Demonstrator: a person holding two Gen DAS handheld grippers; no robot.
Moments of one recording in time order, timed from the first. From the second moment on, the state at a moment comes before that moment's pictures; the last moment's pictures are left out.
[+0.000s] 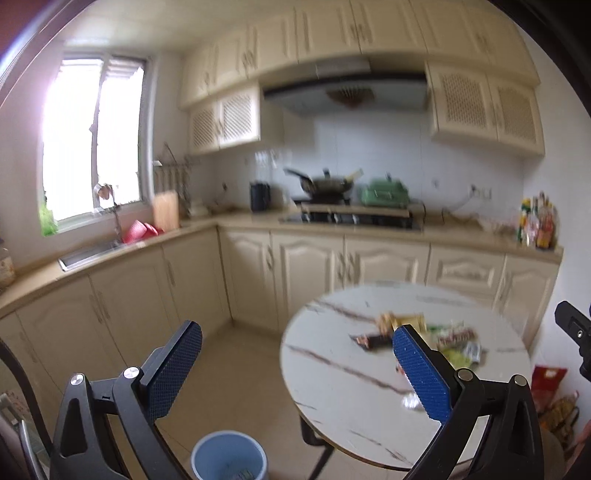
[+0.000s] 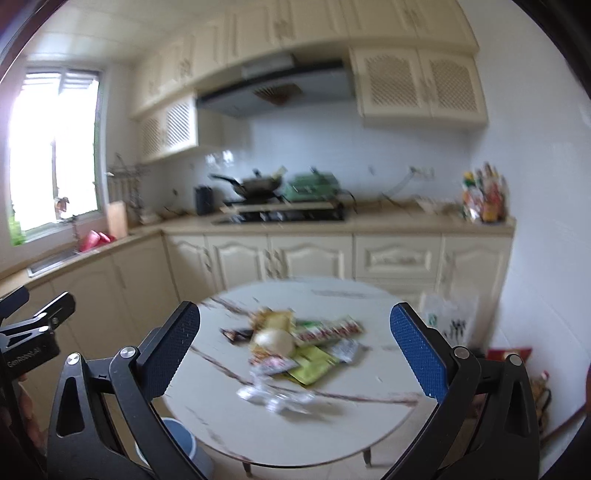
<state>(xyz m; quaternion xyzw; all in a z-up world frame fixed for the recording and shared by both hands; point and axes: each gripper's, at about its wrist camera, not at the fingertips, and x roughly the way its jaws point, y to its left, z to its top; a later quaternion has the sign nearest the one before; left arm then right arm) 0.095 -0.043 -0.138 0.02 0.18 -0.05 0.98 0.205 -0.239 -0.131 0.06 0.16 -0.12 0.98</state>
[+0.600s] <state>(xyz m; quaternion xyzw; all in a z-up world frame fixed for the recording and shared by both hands) 0.233 -0.198 -0.218 0.07 0.38 -0.15 0.91 0.261 -0.349 -0.259 0.12 0.31 -0.16 0.93</state>
